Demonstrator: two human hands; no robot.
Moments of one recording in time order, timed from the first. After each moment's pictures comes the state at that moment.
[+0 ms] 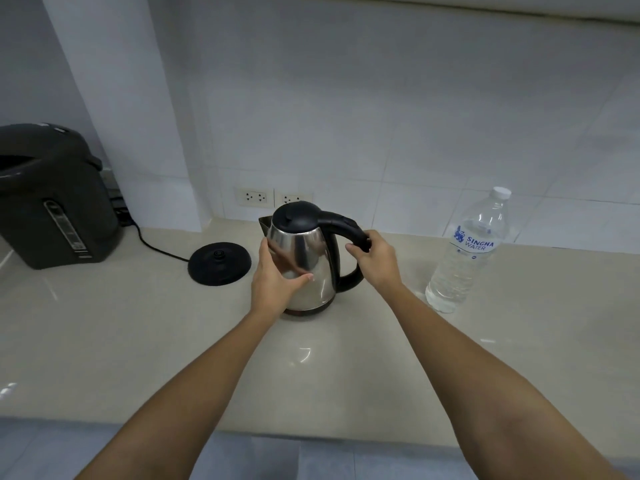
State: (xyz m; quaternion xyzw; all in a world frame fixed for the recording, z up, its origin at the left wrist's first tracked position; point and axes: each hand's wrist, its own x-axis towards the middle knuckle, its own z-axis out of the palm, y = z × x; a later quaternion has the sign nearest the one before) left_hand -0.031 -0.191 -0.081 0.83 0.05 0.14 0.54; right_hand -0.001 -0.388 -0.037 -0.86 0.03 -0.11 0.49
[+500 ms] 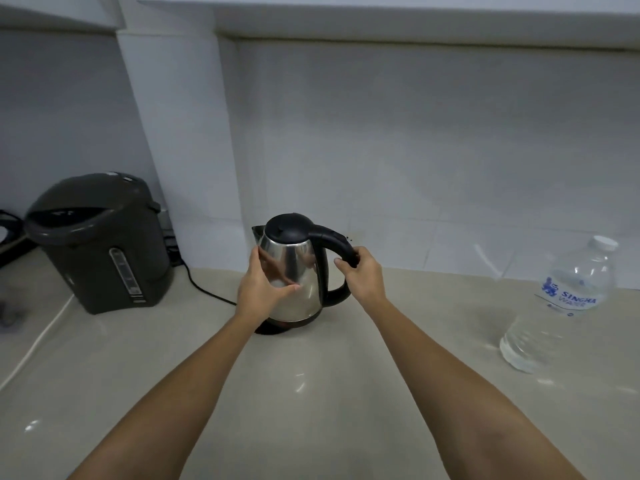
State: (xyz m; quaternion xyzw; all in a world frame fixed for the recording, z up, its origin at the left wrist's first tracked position) left_hand 0.037 -0.041 -0.038 0.86 0.07 0.17 0.47; right_hand 0.077 -0.234 -0.025 -0.83 0.01 -0.10 0.55
